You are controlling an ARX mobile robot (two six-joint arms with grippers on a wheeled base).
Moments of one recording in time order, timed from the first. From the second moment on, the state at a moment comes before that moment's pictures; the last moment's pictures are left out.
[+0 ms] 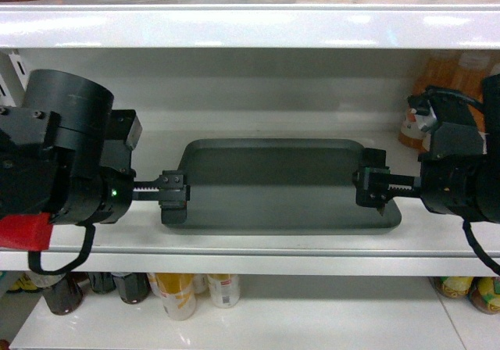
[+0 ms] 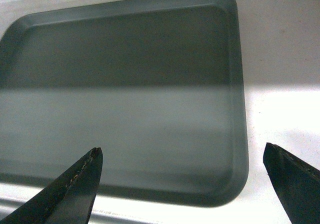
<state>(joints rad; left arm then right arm) -0.21 2.10 0.99 0.37 -0.15 -0.15 0.17 2.08 0.92 0.59 -0.10 0.21</state>
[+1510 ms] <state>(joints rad) -0.20 2.31 1.23 0.18 0.00 -0.34 0.10 2.39 1.39 0.19 -0.02 0.12</state>
